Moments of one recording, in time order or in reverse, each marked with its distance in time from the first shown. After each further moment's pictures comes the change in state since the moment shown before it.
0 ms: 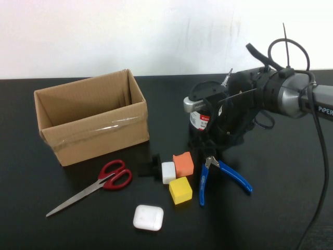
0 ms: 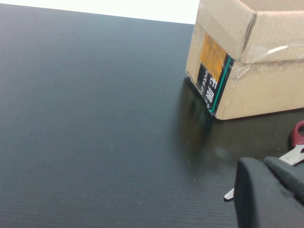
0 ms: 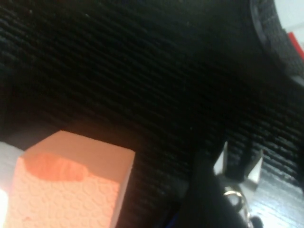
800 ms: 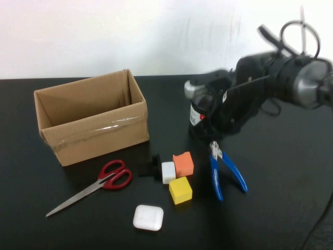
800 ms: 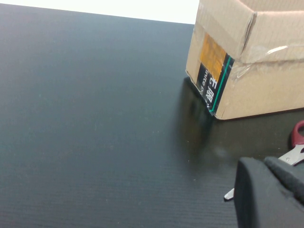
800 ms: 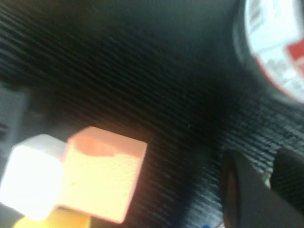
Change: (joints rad) right arm 0.000 -0.095 -0.001 -0.005 0.019 -0.013; left arm 0.000 0.000 0.000 0.000 0.000 0.000
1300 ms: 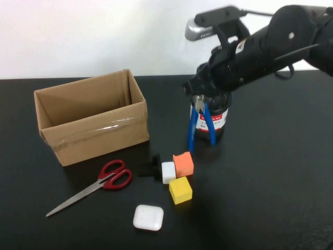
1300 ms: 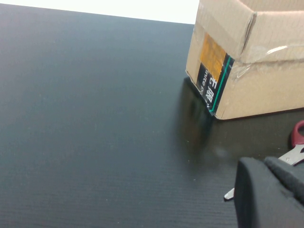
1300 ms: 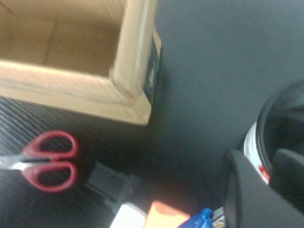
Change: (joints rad) right arm 0.004 -0.235 0.000 0.149 -0.111 -0.138; left arm 0.000 0.000 0.000 0.000 0.000 0.000
